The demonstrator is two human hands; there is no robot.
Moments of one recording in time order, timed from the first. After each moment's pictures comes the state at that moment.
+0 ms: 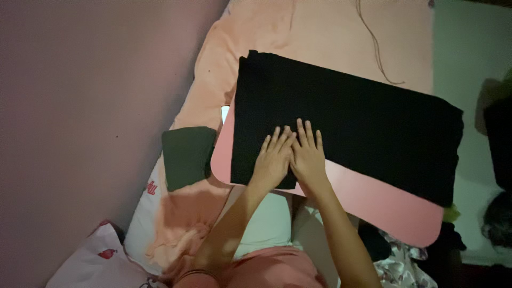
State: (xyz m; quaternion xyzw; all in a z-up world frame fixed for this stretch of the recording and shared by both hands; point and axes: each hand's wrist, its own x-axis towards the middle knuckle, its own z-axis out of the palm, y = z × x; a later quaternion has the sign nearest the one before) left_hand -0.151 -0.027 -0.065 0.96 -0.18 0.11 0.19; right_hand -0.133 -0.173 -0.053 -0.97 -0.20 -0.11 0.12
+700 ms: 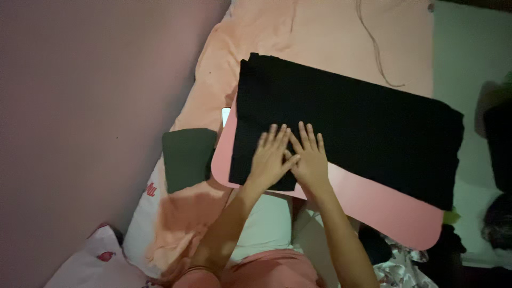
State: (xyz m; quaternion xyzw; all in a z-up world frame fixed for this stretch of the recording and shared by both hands) left_hand -0.144 -0.019 -0.059 0.95 -0.17 0.10 0.24; right_hand -0.134 -0.175 -0.055 -0.97 -0.19 -0.10 0.15
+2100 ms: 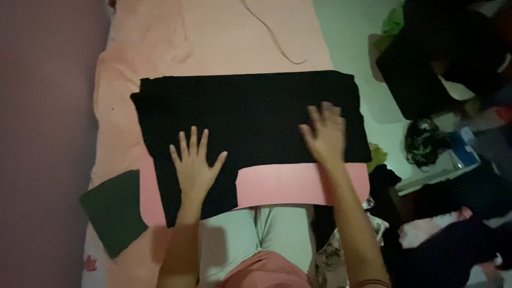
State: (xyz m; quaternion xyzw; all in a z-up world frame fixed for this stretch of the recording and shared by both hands) left_hand -0.098 -0.033 -0.068 0.99 -0.10 0.10 0.09; right_hand -0.123 -0.400 -0.063 -0.98 0.15 -0.07 0.08
